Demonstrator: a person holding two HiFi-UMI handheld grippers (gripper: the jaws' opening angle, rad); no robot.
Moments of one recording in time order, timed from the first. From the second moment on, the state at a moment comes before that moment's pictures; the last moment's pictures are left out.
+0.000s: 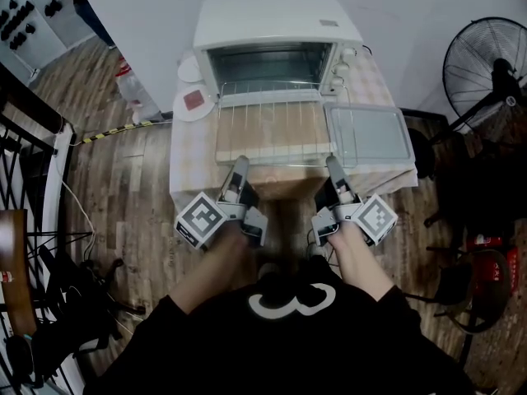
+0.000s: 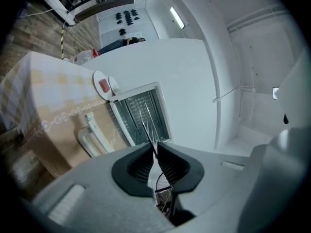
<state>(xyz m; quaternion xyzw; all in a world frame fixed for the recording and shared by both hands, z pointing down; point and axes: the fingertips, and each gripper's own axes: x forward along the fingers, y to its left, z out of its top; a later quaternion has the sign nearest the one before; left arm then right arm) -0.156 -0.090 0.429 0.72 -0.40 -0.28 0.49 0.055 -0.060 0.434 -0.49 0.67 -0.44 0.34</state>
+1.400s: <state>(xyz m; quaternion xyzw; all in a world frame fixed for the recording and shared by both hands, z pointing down) 0.109 -0.084 0.478 0.69 -0.42 -0.27 0.52 0.318 -0.065 0.475 -0.49 0.66 -0.48 0.31</state>
